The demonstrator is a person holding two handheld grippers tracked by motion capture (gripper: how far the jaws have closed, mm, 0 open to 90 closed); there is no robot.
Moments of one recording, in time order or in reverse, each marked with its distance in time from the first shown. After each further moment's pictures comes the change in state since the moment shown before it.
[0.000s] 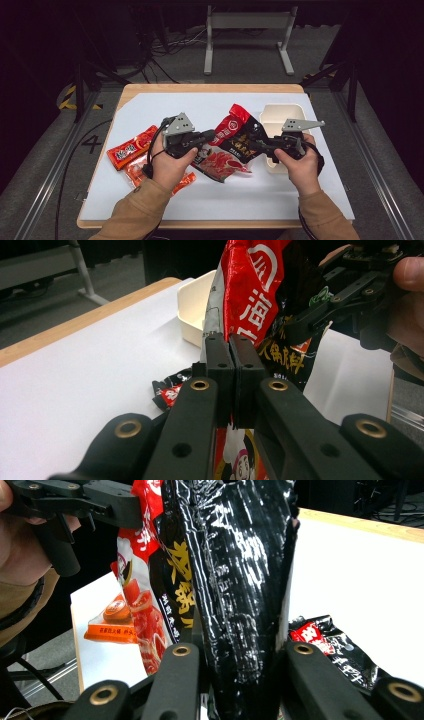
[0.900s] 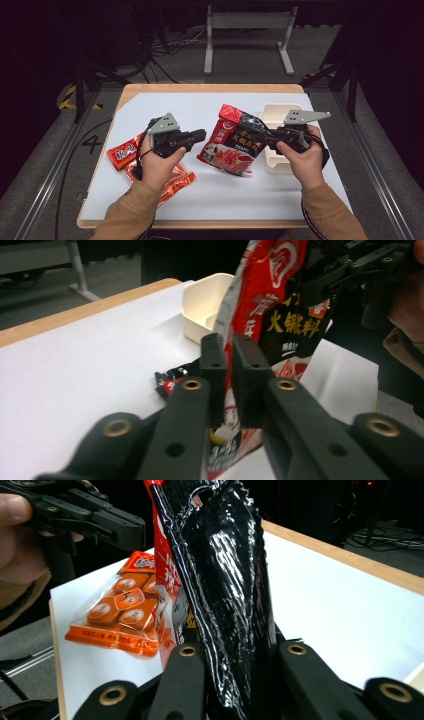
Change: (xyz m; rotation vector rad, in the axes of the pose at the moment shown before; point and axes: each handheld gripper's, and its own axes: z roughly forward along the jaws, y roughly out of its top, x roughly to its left) left arm 0.024 -0.016 -0.020 -0.044 -0.025 -0.088; right arm 0.010 0.031 -0.013 0.012 -0.067 -0.107
